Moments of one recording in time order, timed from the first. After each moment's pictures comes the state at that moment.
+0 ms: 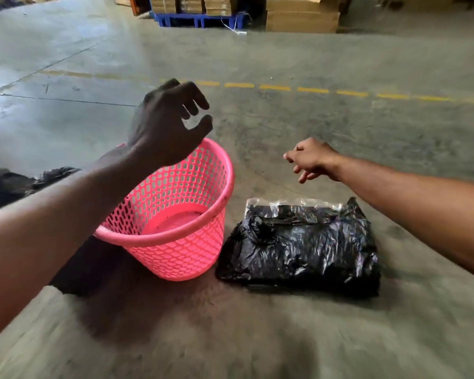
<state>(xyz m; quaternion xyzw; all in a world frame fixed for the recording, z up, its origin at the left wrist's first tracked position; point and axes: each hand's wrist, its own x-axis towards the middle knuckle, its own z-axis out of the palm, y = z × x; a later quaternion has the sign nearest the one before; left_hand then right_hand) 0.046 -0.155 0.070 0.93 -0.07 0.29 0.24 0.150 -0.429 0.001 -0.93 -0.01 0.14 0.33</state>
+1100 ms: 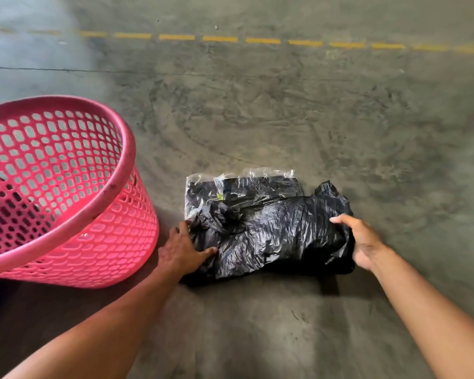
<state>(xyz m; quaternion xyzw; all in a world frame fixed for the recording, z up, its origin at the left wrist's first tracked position) 0.037 -0.291 -0.261 0.95 0.16 -0.19 0.20 0.062 -0.676 -0.229 -0.62 0.33 0.13 0.70</state>
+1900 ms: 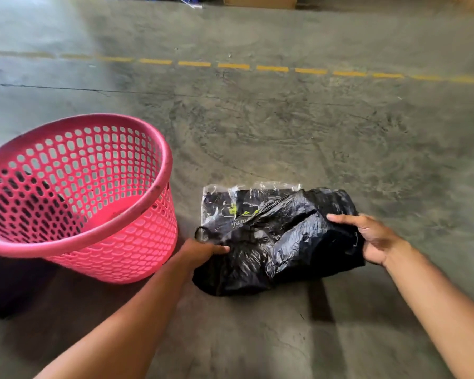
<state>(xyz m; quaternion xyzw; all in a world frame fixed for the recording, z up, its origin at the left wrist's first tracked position) 0.022 -0.283 -0.214 0.77 0.27 -0.24 0.53 0.046 -0.645 -0.138 -0.60 0.23 0.23 0.73</state>
